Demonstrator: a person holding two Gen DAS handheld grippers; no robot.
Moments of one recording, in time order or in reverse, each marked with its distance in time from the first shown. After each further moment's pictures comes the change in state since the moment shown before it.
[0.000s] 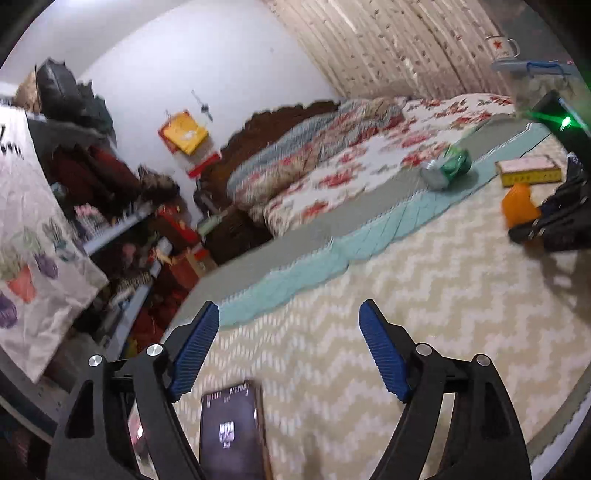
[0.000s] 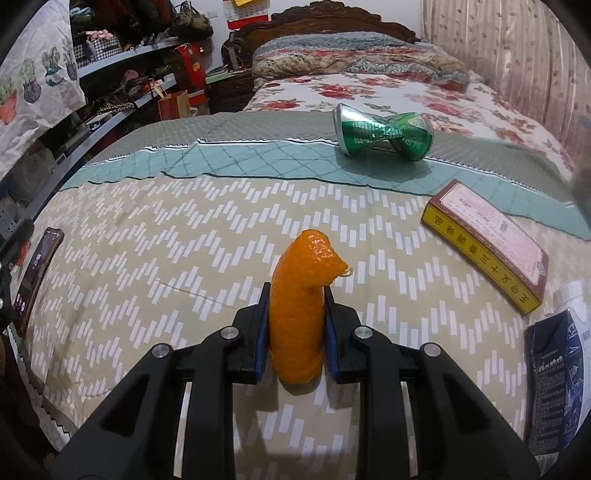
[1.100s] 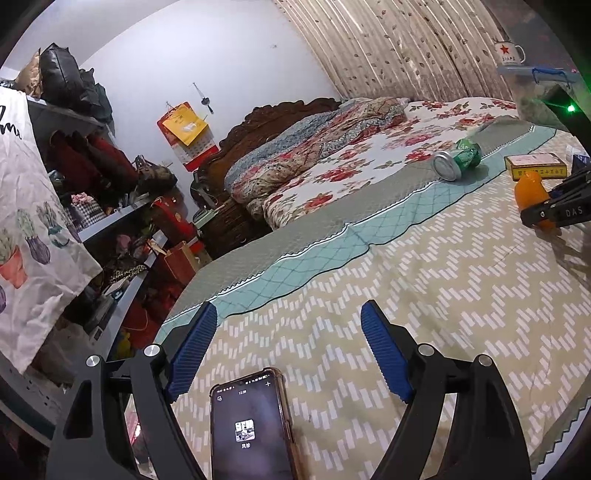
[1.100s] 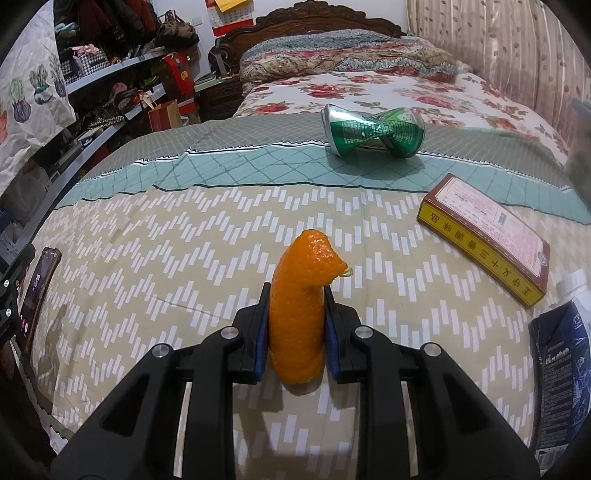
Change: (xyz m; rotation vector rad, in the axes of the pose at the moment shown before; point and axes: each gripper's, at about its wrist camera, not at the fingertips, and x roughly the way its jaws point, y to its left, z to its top) left arm 0.013 0.024 -0.018 -0.026 -0.017 -0.028; right arm 0.006 -0.004 0.008 0.068 -0.006 0.000
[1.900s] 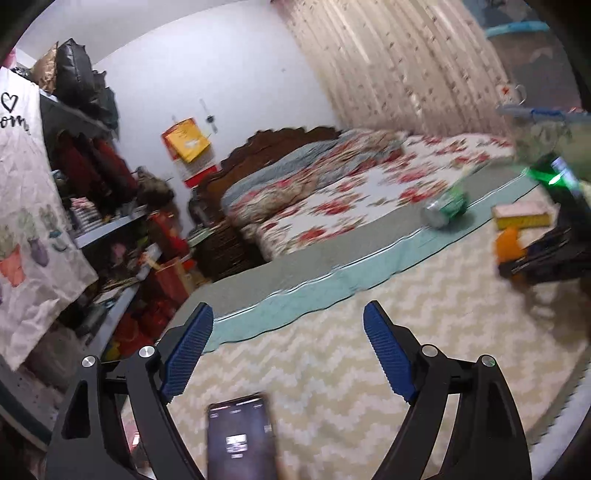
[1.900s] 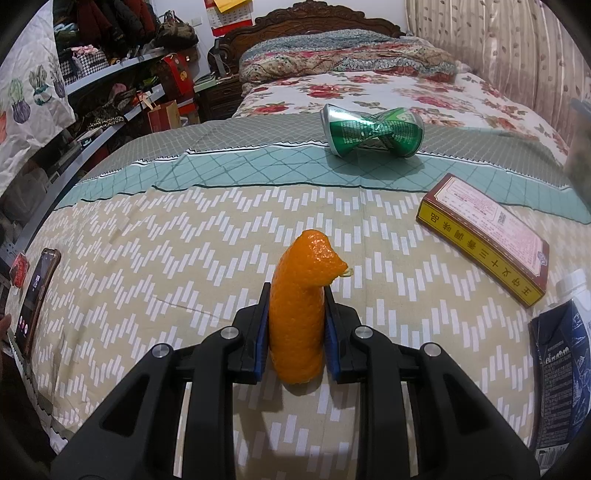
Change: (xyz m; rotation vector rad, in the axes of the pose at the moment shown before) left arm -0.038 0.009 0.026 -0.073 -0.114 -0.067; right arm 0.000 -0.002 -0.001 0.004 0.000 0.002
